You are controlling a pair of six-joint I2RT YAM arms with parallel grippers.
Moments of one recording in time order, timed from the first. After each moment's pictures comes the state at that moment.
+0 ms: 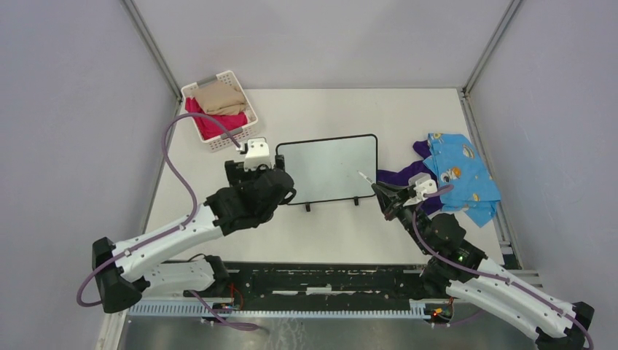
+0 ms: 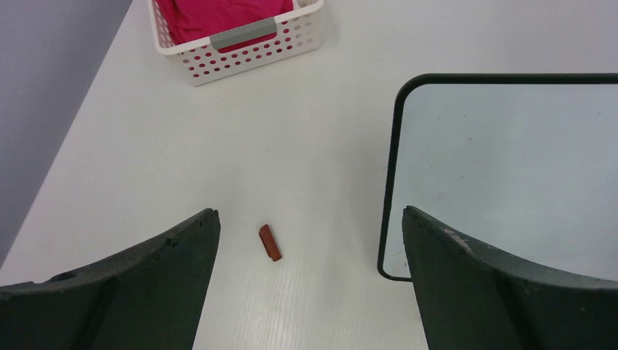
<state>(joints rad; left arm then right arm) -1.01 1.06 0.97 -0.67 -1.10 -0.65 0.94 0.38 0.33 0.14 0.39 0.07</state>
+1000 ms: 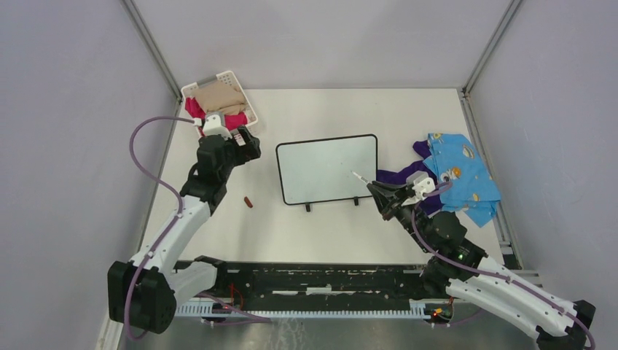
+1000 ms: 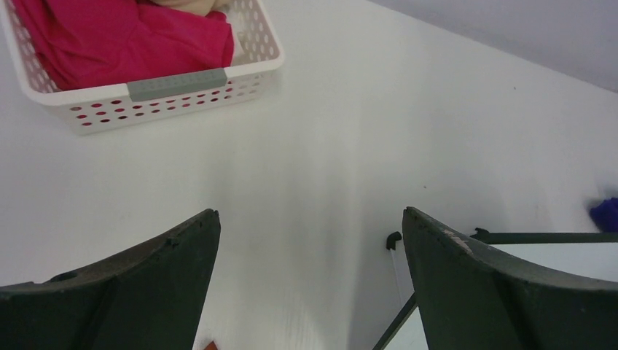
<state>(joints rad) -0.24 1.03 0.73 0.01 -0.20 -0.43 0.94 0.40 0.36 0.16 0.32 0.07</state>
